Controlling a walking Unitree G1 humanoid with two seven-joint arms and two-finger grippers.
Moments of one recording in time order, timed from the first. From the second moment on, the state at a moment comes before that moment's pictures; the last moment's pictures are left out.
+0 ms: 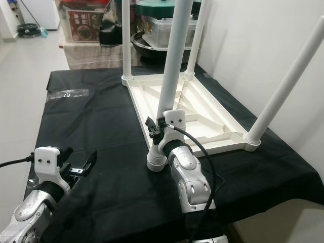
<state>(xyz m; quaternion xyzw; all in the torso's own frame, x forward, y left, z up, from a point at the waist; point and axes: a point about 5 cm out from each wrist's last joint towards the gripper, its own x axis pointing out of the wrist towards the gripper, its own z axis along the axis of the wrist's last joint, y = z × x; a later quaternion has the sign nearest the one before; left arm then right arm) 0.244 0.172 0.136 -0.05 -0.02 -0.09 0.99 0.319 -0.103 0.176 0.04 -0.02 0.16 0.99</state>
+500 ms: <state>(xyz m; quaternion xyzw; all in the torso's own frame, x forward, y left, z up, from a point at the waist) 0.244 0.171 0.136 -0.05 -0.02 -0.09 0.99 0.316 -0.102 0.176 0.04 -0.03 0.16 0.99</state>
